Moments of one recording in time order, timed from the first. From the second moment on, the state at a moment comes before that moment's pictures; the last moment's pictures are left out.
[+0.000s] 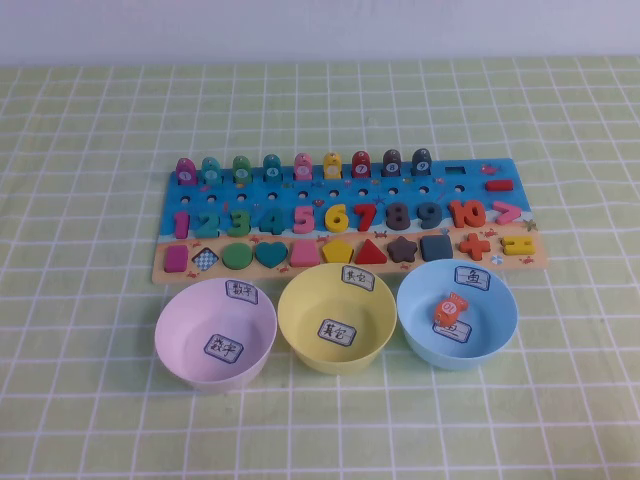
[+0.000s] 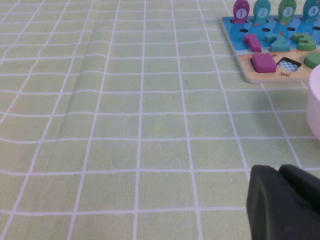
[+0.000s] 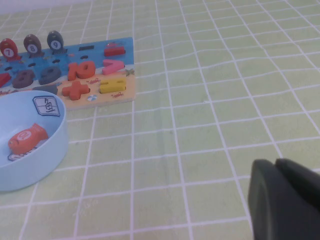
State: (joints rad) right arm -0.05 -0.01 0.03 0.18 0.36 0.00; left arm -0.03 -0.01 0.03 0.02 0.37 -0.05
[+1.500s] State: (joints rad) right arm -0.05 -0.01 0.03 1.10 0.34 0.00; left arm -0.03 -0.01 0.03 0.02 0.37 -0.05
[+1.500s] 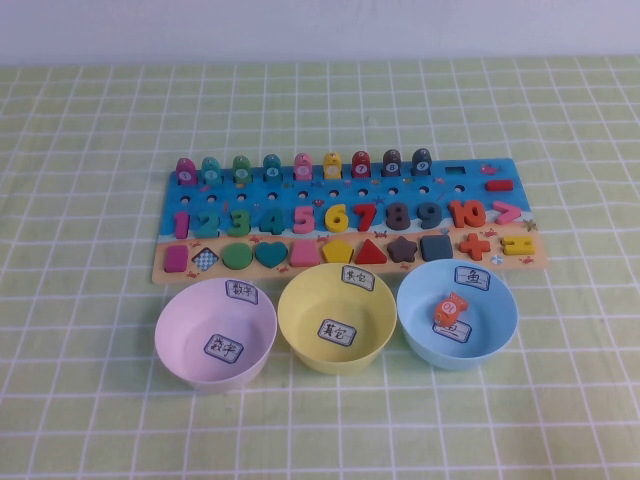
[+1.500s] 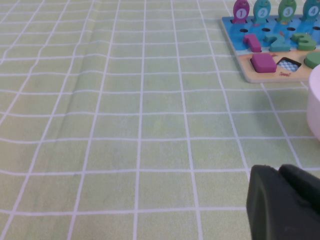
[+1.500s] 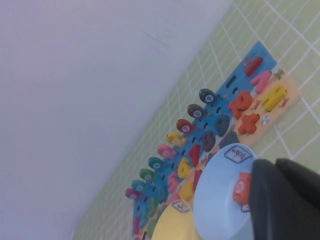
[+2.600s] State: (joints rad) right arm -0.05 0.89 -0.85 0.33 0.95 -0.26; left arm -0.03 -0.01 0.03 0.02 0.37 -0.05
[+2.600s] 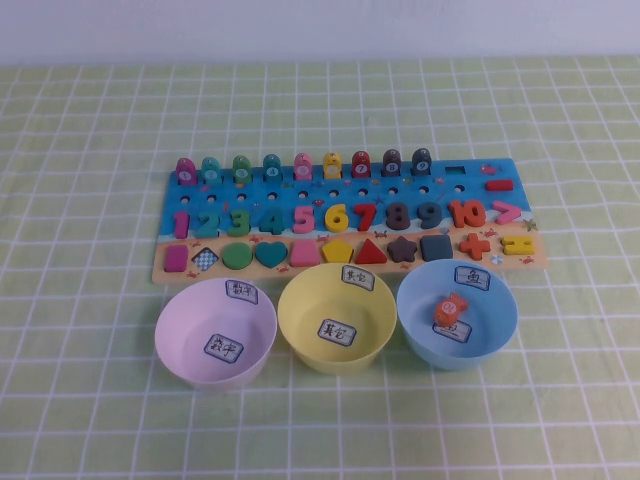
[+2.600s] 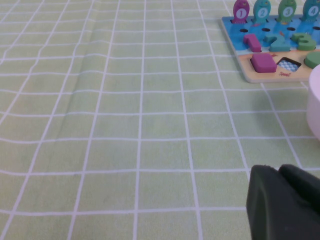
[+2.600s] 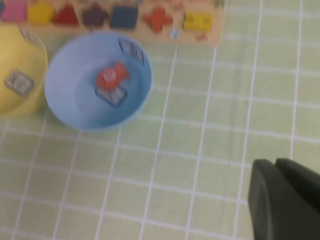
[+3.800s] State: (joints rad) right arm 0.24 2.07 -1.80 0.08 1.23 -0.09; left arm -0.03 -0.01 0.03 0.02 0.37 -0.05
